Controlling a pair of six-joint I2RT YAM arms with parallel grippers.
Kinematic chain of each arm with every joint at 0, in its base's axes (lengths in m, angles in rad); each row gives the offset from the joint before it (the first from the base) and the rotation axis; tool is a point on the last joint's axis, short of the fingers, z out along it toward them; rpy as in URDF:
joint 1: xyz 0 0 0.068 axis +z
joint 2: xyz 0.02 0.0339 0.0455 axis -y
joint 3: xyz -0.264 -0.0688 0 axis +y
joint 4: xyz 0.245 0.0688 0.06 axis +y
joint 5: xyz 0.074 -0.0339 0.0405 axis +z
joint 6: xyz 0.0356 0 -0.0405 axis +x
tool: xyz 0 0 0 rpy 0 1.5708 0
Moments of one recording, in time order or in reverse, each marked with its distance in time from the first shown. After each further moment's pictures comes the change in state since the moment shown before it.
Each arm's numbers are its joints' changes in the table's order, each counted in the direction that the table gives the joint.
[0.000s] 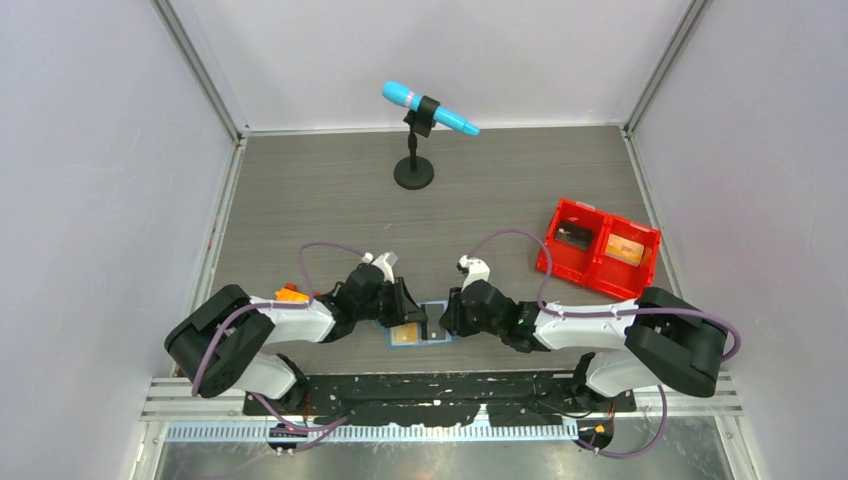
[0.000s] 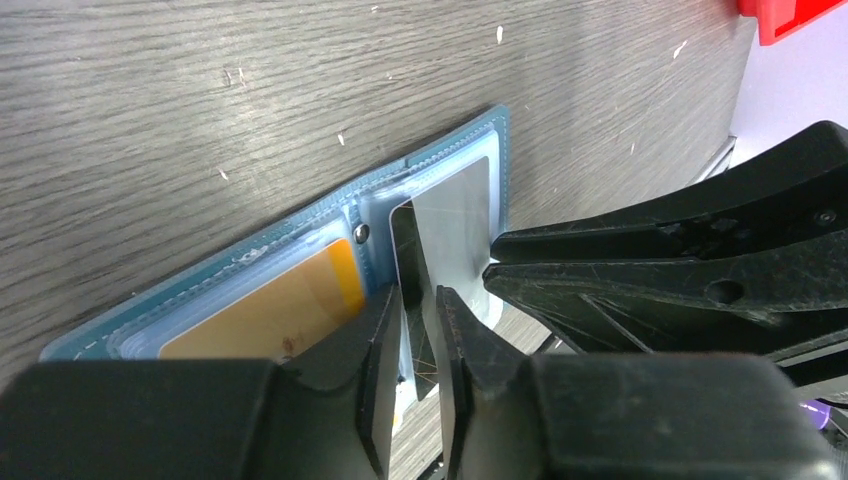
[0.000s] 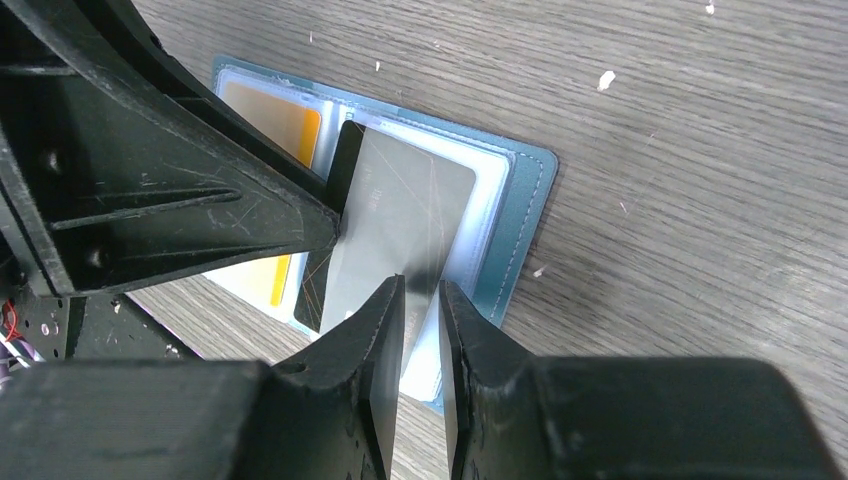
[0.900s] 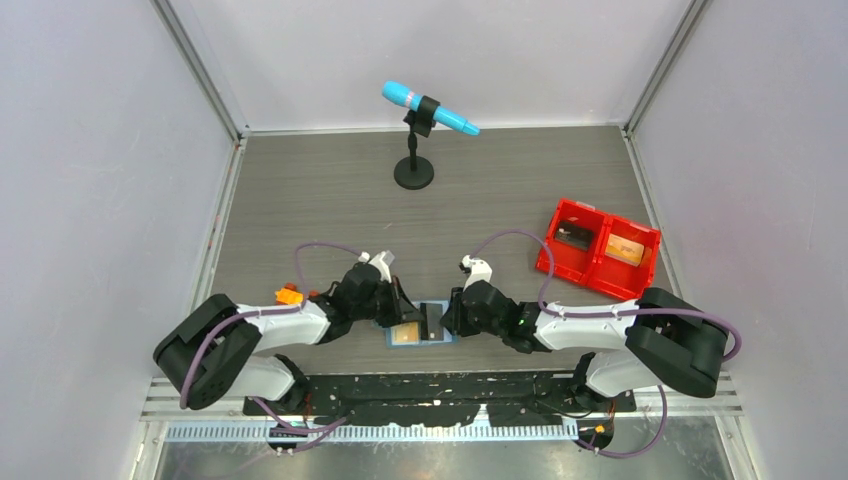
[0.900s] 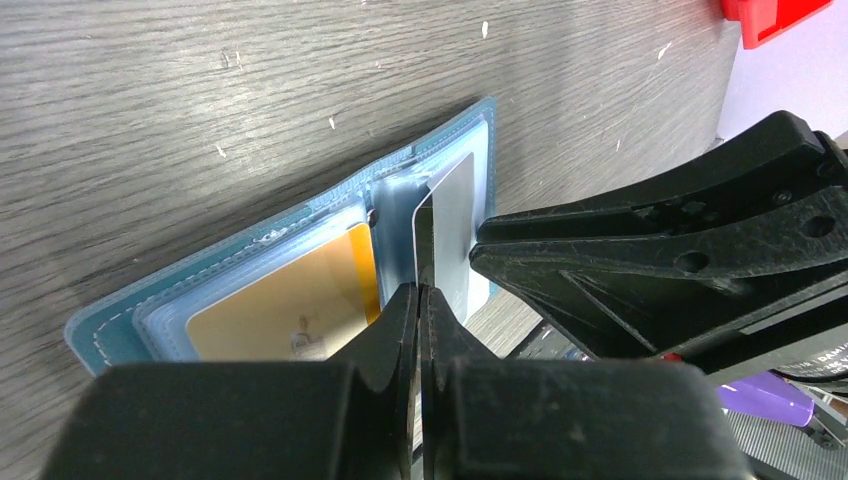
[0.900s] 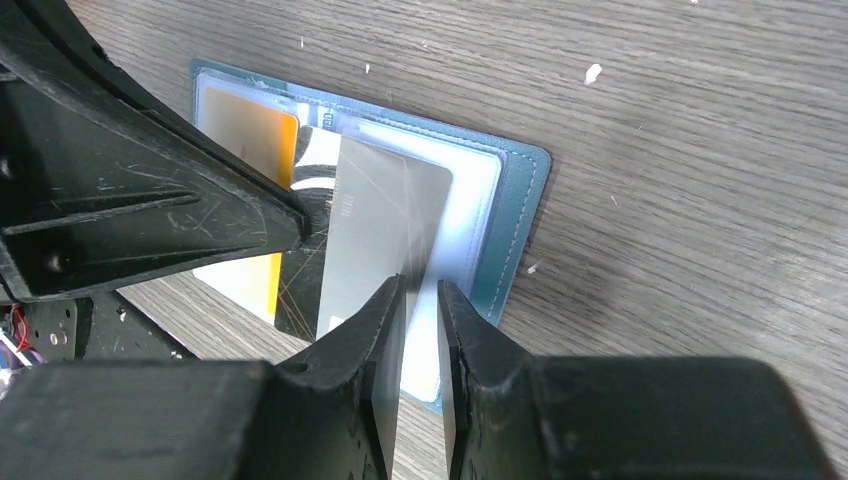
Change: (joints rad) left arm 0.004 0.058 0.000 0.059 -0.003 -0.012; right arm -0.011 0.006 0.010 0.002 -0.011 0.029
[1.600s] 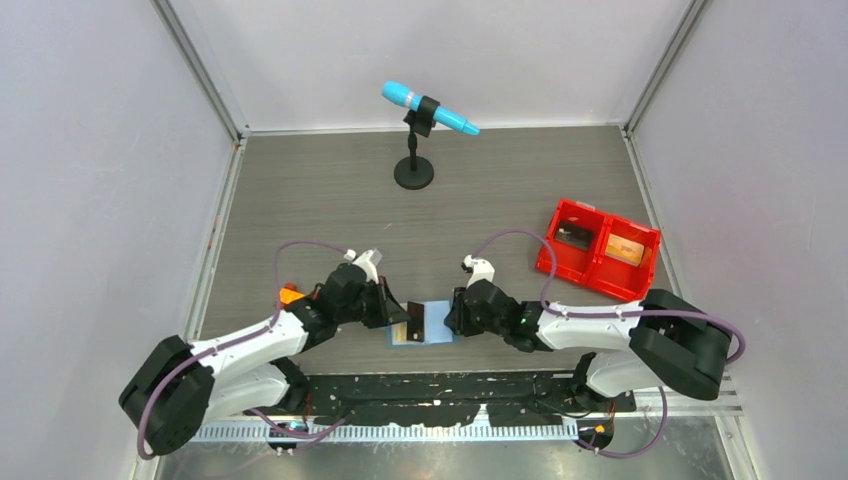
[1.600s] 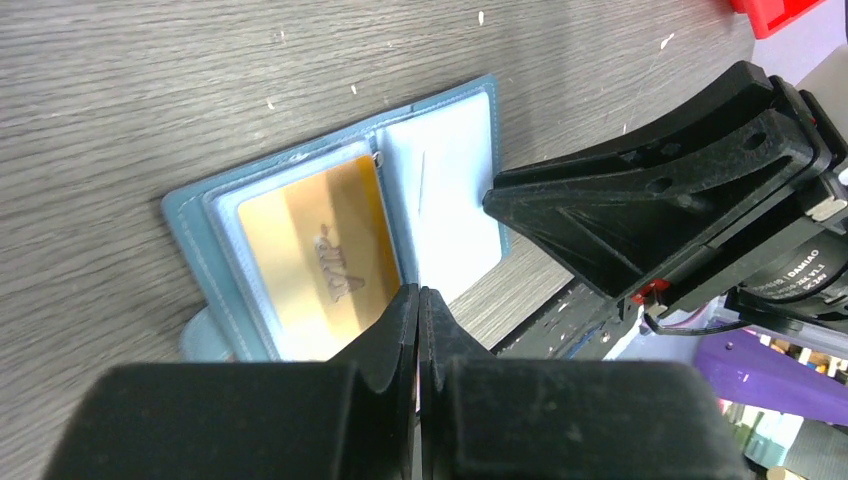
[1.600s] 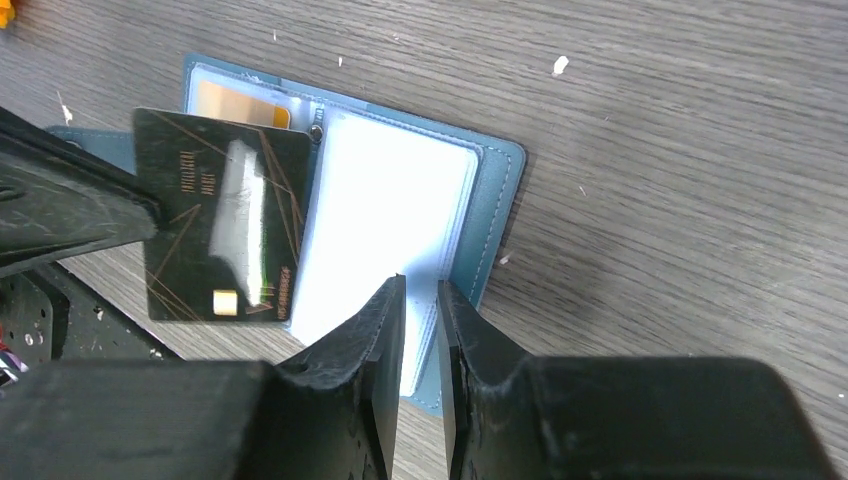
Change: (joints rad) left arm 0.027 0.265 -0.001 0.267 0.042 0.089; right arm -0.009 0.015 0.000 0.034 -0.001 -0.009
